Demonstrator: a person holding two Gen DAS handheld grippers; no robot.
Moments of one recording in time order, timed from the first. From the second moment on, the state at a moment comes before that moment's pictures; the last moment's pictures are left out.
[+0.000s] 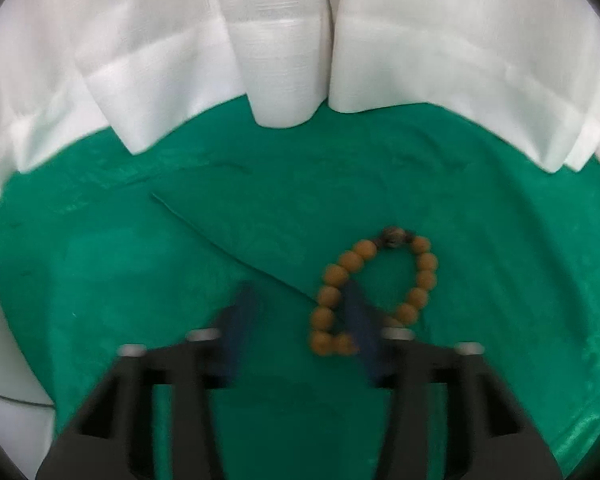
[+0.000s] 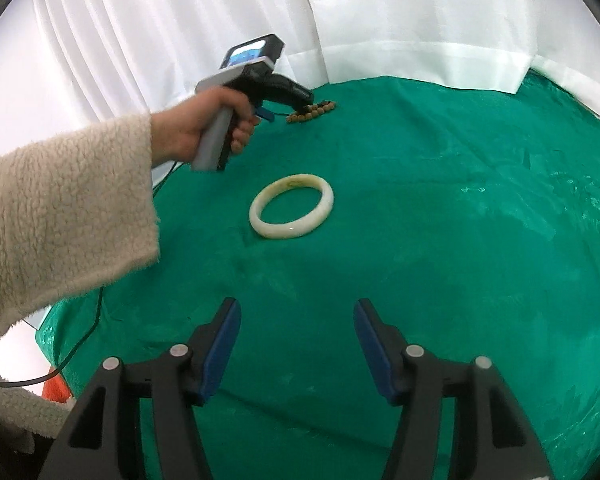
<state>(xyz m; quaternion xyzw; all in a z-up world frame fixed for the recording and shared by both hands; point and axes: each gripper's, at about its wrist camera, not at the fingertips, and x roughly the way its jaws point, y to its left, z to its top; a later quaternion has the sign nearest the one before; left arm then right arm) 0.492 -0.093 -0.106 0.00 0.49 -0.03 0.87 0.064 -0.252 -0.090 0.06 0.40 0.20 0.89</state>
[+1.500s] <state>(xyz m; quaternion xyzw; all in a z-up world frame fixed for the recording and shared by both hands) 0.119 0.097 -0.058 -0.11 0.49 -0.06 0.86 -0.017 -0.191 -0.091 0.03 0.42 0.20 0.88</state>
